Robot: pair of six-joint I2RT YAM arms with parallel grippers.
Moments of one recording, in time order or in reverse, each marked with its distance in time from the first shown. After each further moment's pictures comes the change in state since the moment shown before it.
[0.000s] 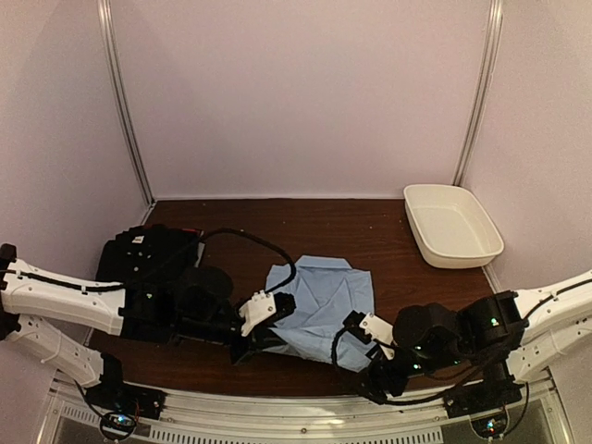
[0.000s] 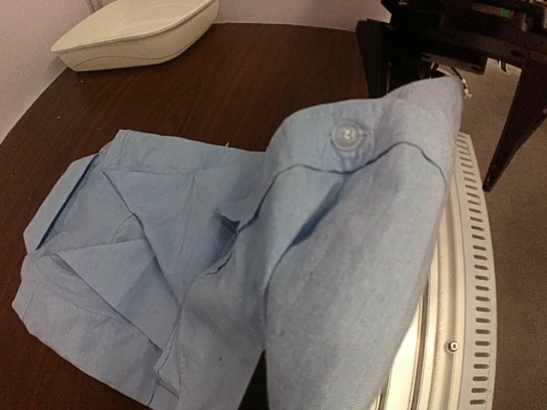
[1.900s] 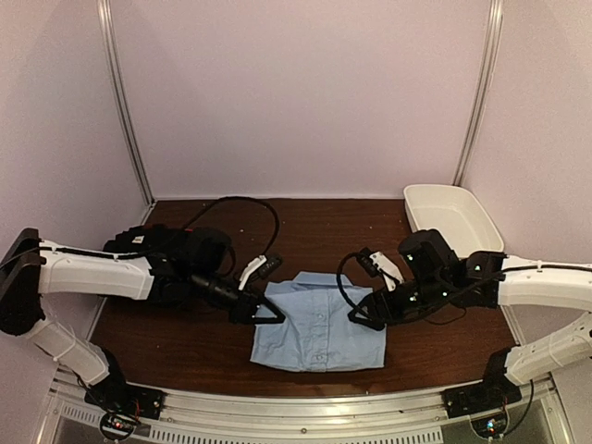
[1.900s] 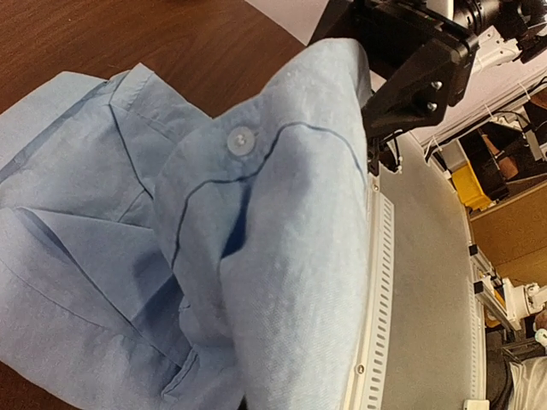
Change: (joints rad) left arm 0.402 0.191 0.079 0.034 0.641 -0.309; right arm -0.536 0.084 0.067 0.068 -0.282 -0.201
